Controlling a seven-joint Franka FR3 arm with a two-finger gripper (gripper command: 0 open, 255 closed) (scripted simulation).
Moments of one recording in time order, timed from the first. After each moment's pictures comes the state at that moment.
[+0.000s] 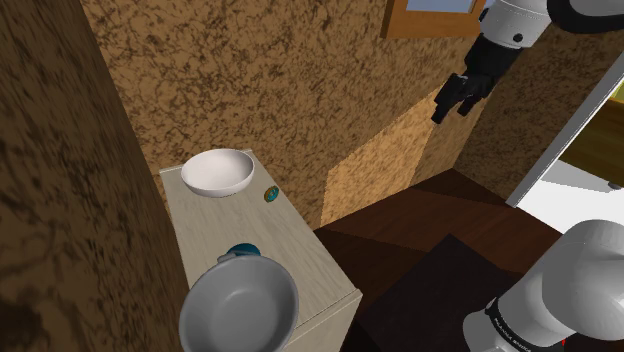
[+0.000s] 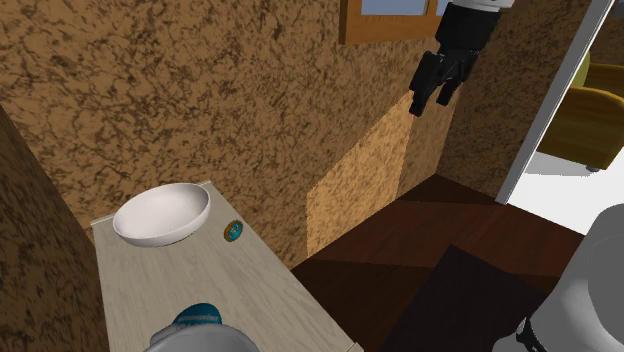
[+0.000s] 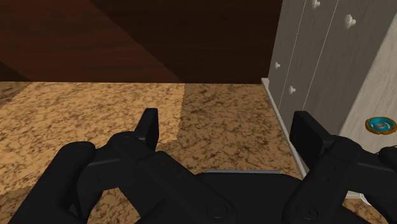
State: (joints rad) arm 0.02 -0.82 -0.02 -2.32 -0.06 1.69 0.12
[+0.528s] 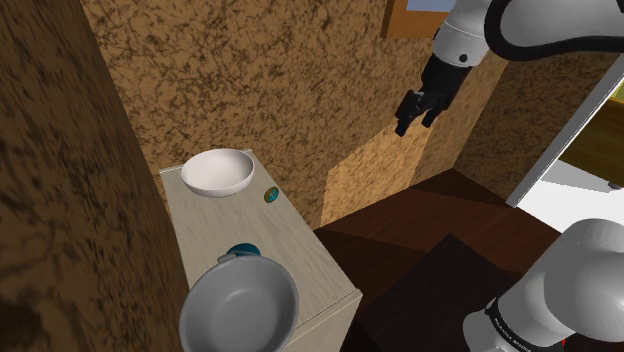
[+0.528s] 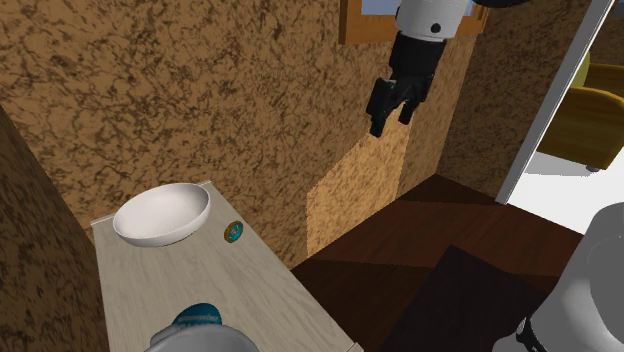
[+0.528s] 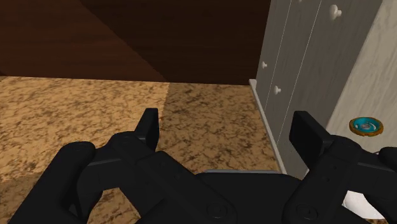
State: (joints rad) arm 0.06 -0.68 0.05 -2.33 -0.02 1.82 0.19
